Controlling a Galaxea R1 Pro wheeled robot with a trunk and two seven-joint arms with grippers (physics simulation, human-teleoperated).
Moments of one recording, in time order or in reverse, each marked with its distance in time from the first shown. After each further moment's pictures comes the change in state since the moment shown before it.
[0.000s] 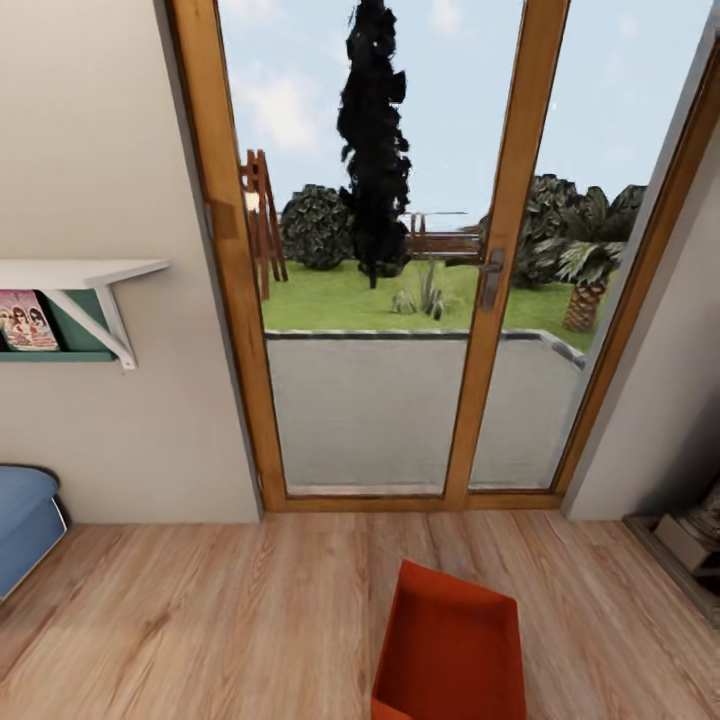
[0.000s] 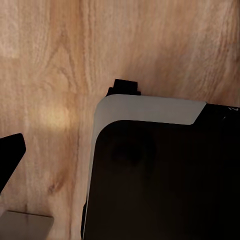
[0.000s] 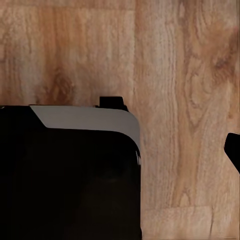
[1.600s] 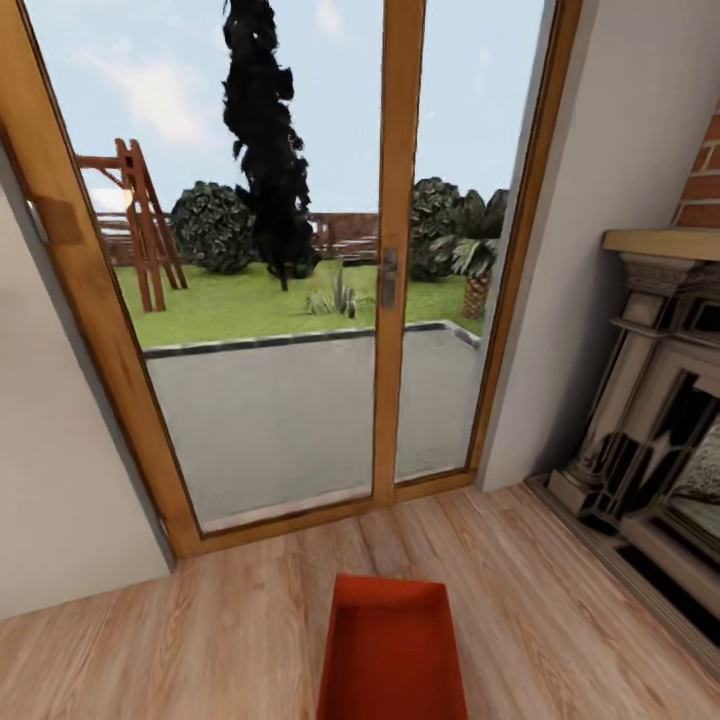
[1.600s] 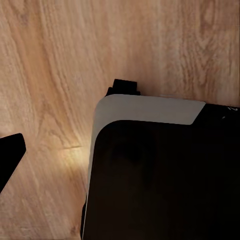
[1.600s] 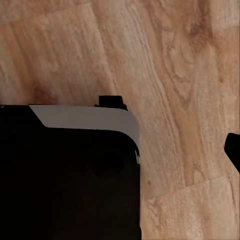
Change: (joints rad) left arm 0.000 -0.001 0.000 0.000 0.000 0.000 0.000; right arm 0.000 -0.001 -0.002 0.000 0.000 0.003 0.000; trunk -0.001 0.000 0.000
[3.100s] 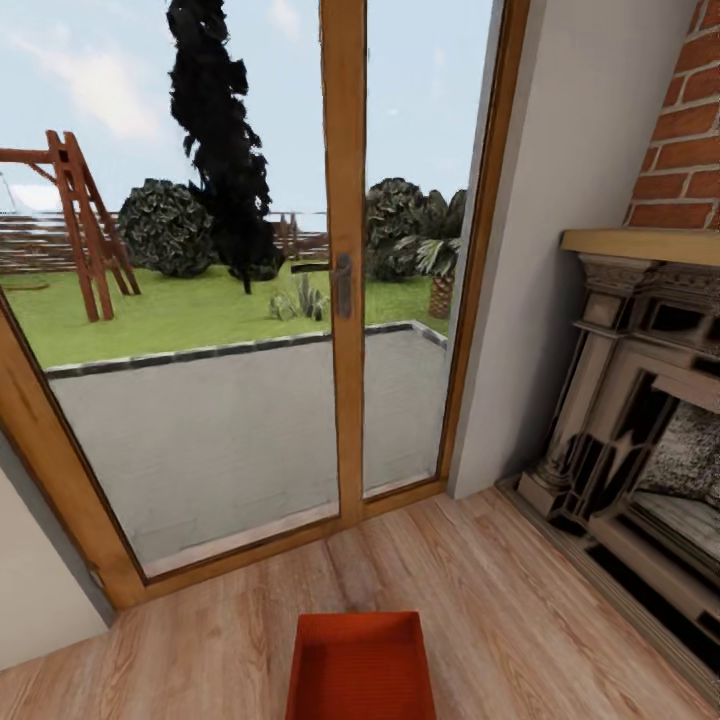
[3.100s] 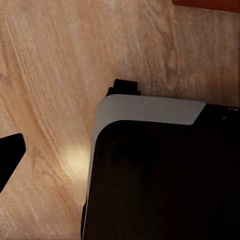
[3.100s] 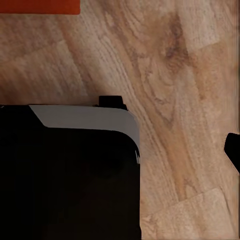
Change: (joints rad) left arm 0.000 0.001 0.000 0.000 0.001 0.000 0.000; right arm 0.000 0.000 0.000 0.000 0.000 0.000 -0.001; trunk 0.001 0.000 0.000
